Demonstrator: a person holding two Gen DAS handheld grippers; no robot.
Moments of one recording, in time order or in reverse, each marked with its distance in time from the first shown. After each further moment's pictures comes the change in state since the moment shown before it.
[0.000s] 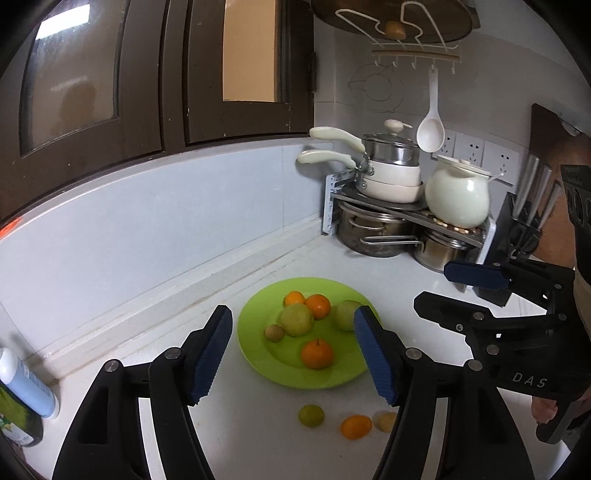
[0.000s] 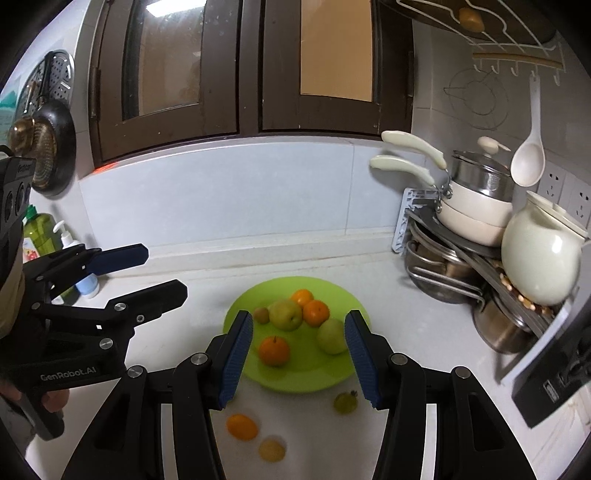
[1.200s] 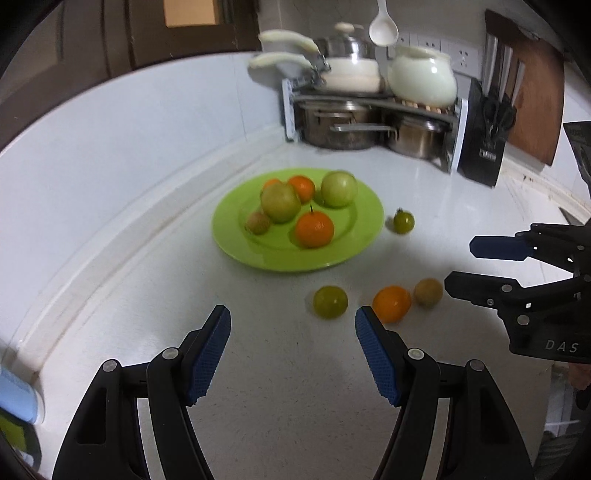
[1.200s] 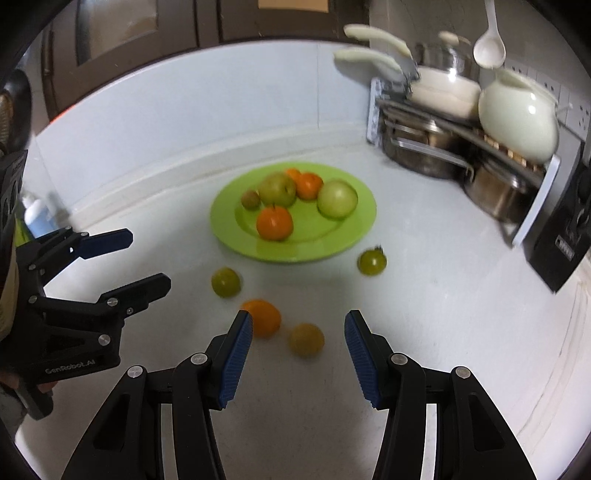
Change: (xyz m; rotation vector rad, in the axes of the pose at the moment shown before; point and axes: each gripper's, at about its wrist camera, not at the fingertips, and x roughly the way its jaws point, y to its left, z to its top) left arm 0.046 0.019 -0.097 0.219 0.245 -0.142; right arm 0.028 0.036 -0.104 0.188 0.257 -0.137
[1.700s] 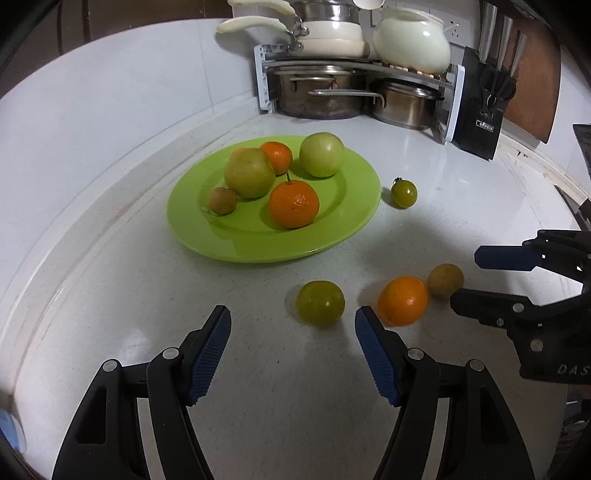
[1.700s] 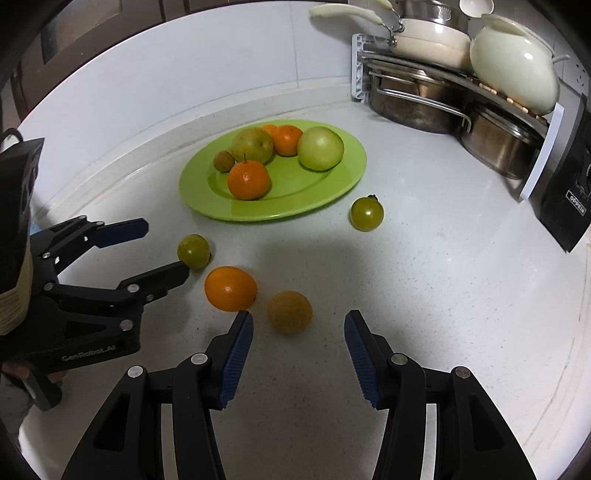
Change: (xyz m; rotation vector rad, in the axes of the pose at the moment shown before) left arm 0.056 -0.006 0.003 0.046 0.079 -0.074; right arm 0.038 -0.013 -0.015 0.069 0.098 -0.008
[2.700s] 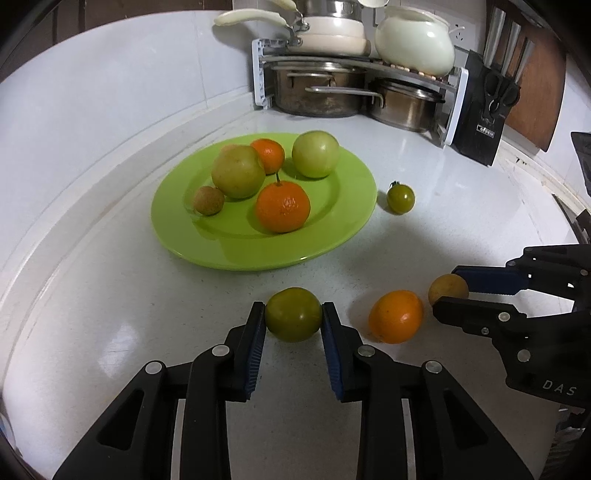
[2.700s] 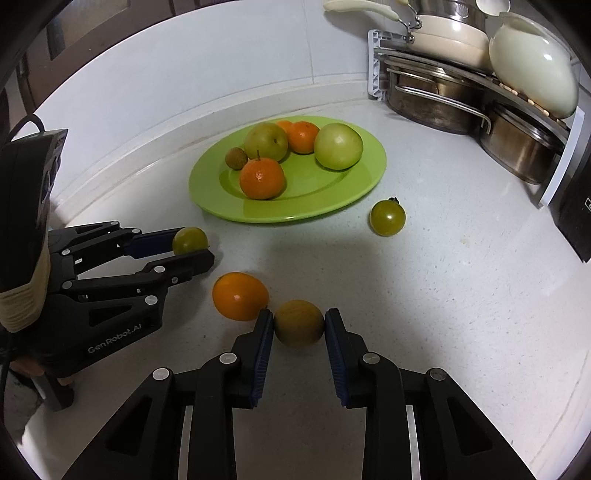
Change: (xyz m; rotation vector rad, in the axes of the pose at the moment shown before) left arm 0.006 -0.004 0.008 -0.030 0.003 -0.032; right arm 0.011 0.003 0.005 -0.023 0.002 0.053
